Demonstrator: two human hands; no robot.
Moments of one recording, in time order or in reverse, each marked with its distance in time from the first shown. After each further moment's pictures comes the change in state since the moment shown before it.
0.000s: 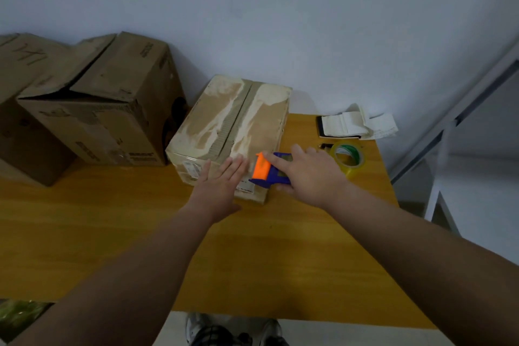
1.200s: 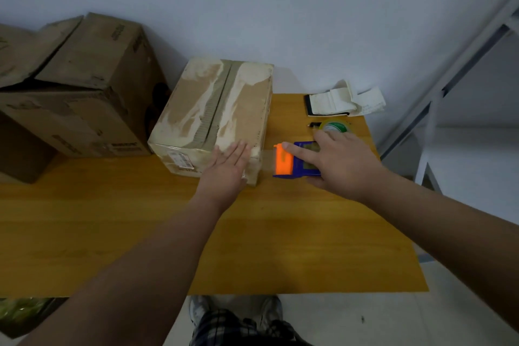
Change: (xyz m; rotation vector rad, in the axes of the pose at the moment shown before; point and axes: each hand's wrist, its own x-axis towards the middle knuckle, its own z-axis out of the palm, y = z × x) left_hand 0.011 0.032 0.009 -0.028 0.131 0.056; right_hand -0.059 0.047 0.012 -0.100 -0.010 -0.006
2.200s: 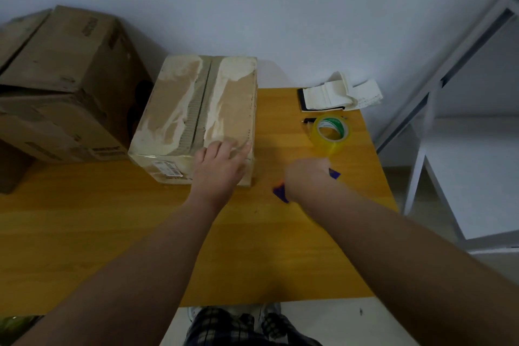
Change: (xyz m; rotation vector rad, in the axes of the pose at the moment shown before) left_hand 0.022 0.008 -0.006 -0.040 0.187 -0.034; right_hand 0.062 -0.043 0.034 0.075 -0.728 0.365
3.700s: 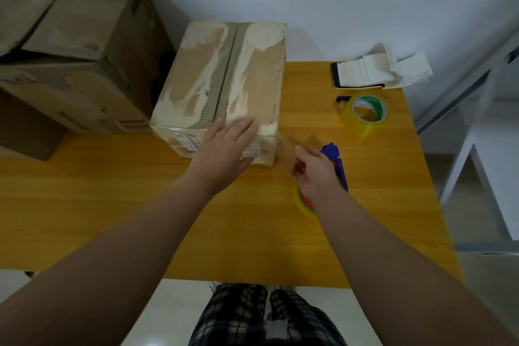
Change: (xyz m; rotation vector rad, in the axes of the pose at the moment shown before) left_hand -0.015 -0.037 -0.008 -0.014 -0.122 0.112; right_hand 0.039 -0.050 0.050 2.642 -0.043 0.274
